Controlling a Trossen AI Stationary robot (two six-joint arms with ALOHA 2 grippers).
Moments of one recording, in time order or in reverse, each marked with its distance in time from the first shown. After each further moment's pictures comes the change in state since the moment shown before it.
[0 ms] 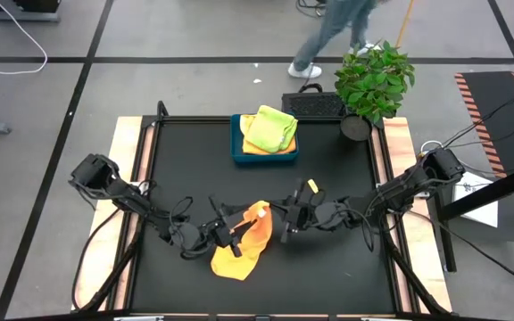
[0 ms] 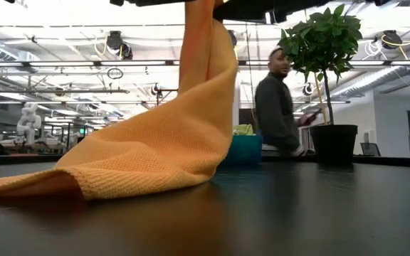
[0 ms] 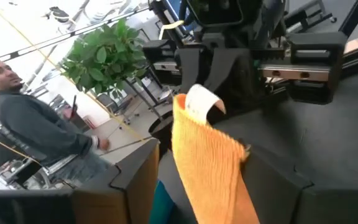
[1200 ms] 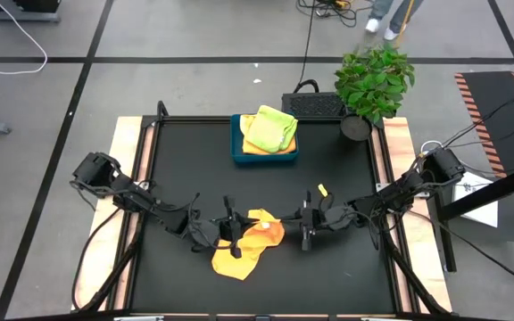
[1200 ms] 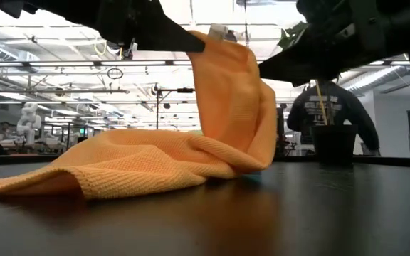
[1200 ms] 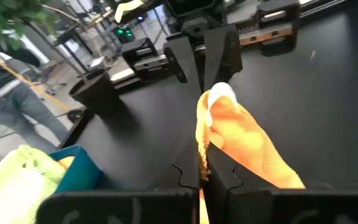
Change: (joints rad) left arm 0.085 0.000 0.000 -0.355 0.312 -0.361; right arm 0.009 -0.001 -0.334 0.202 -0.261 0.317
